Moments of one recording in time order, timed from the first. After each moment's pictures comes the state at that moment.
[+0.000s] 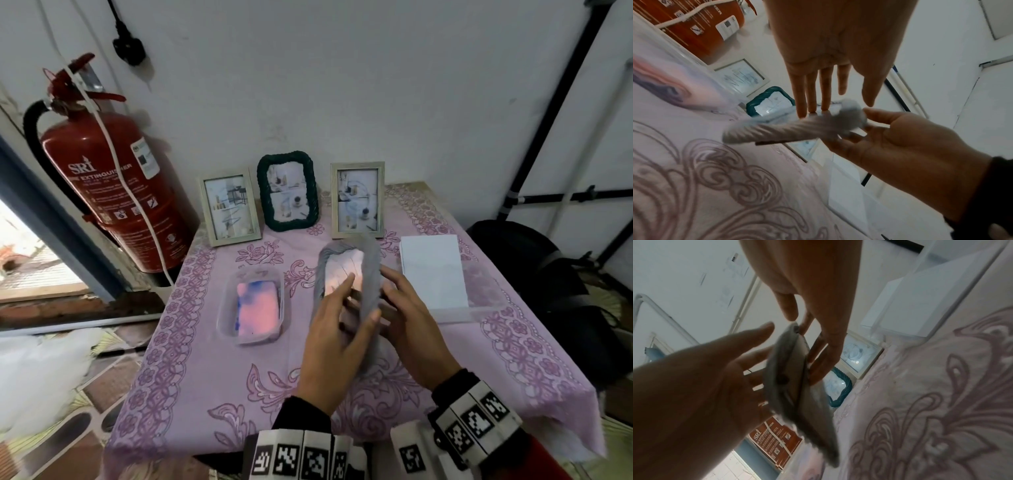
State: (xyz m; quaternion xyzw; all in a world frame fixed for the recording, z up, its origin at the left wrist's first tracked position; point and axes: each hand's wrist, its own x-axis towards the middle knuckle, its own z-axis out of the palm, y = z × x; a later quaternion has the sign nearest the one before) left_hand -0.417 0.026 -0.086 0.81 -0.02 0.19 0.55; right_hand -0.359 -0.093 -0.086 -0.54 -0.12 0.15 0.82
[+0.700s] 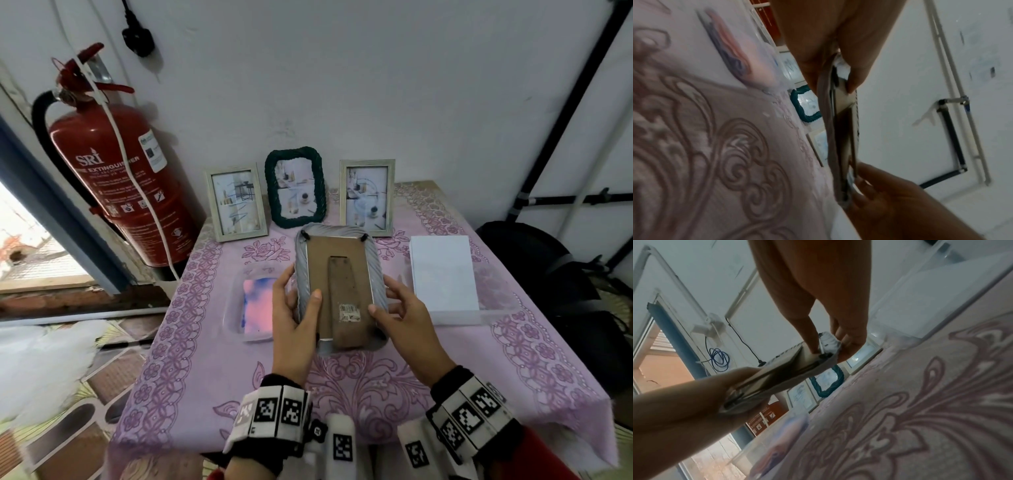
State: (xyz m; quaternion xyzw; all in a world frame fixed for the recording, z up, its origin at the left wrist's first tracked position) left_hand -0.397 0.072 -0.095 0.64 0.09 0.24 0.72; right_hand -0.346 -0.083 -0.109 -0.73 -0.09 0.05 0.68
